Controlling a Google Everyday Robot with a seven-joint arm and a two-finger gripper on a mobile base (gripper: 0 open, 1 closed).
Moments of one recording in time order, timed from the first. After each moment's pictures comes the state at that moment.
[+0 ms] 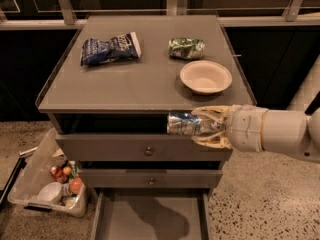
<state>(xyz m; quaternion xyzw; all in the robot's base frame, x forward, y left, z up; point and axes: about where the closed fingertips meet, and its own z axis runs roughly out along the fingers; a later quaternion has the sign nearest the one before) 0.477 -0.115 0.837 -0.70 0.47 -0.03 0.53</state>
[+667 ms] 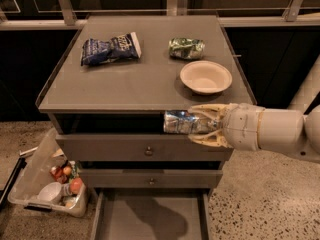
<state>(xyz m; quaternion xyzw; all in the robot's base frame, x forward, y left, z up) 0.479 -0.107 0.842 -0.70 0.47 -0.03 0.54</state>
